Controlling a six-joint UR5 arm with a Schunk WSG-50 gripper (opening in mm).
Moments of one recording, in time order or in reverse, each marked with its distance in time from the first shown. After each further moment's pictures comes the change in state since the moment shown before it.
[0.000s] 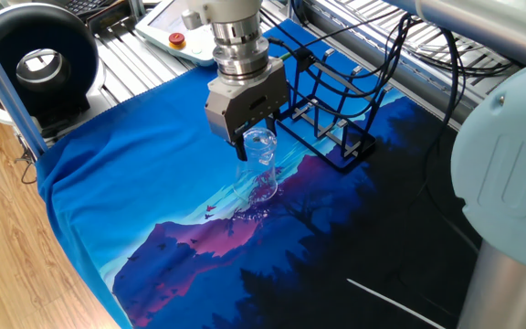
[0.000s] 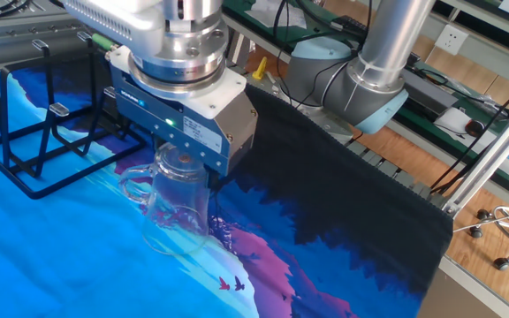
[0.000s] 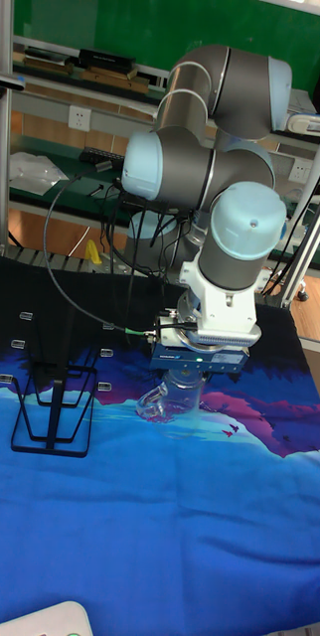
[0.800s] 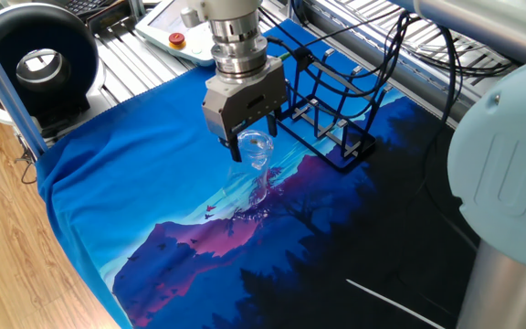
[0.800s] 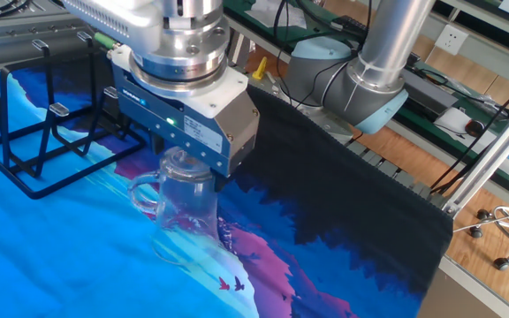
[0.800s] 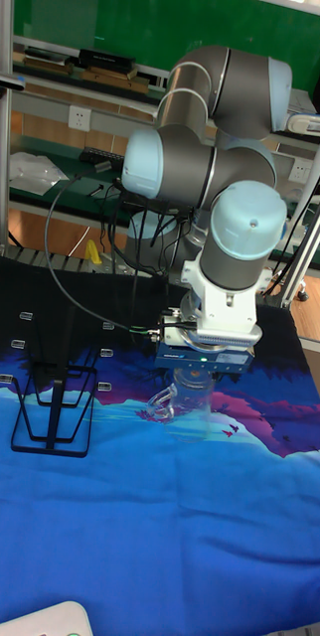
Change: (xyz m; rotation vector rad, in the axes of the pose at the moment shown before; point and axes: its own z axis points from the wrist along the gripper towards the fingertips) arm 0.001 0.008 -0.002 -0.028 0.011 0.040
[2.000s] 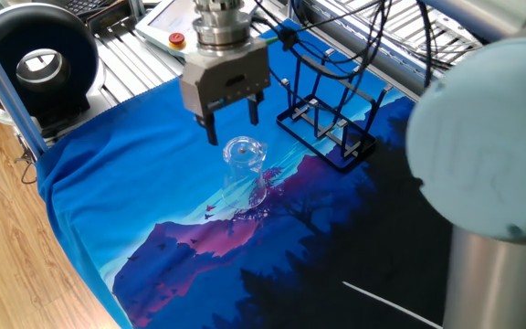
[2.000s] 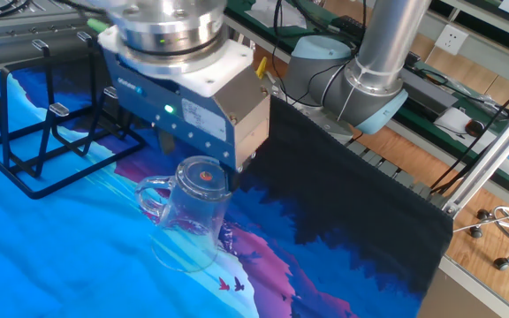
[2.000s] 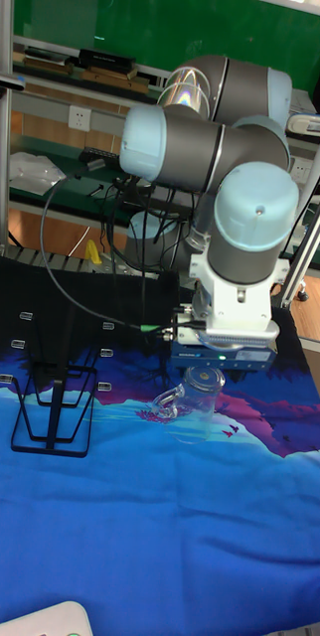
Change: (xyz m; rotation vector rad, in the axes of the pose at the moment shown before) arm -0.029 0.031 -0.043 -0.119 0.024 0.018
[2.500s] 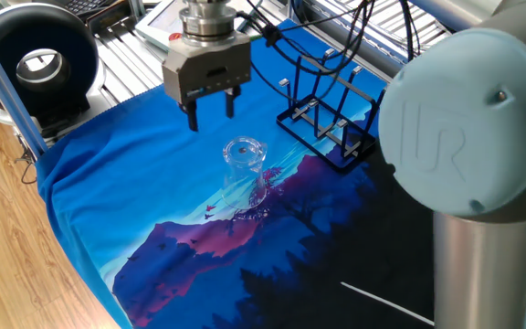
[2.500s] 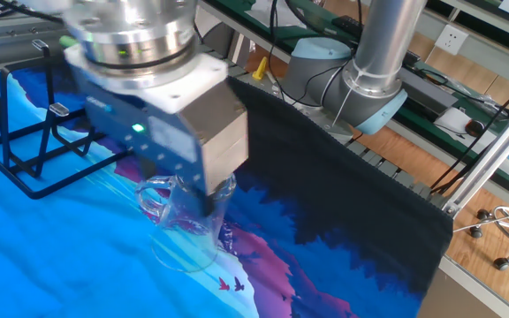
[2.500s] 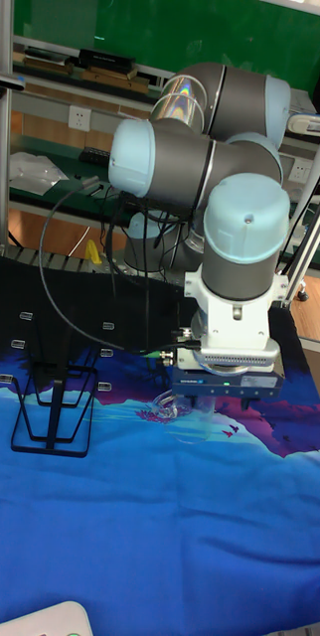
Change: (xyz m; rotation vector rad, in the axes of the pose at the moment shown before) arm -0.047 0.006 -0.007 -0.037 -0.098 0.016
